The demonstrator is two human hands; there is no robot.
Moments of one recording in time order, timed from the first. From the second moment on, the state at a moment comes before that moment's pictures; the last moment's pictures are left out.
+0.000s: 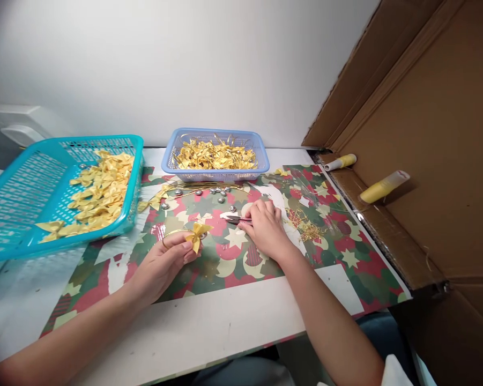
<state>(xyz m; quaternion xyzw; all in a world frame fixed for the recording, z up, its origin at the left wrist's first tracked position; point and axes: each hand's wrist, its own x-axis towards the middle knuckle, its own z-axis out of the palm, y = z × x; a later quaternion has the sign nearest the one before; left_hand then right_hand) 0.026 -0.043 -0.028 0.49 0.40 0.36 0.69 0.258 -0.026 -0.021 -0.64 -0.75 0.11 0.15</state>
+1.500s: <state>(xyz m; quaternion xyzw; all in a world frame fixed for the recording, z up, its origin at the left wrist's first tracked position) 0.034 -0.047 -0.010 0.47 0.48 0.36 0.65 0.221 -0.061 -0.006 -0.49 -0.74 0.36 0.27</state>
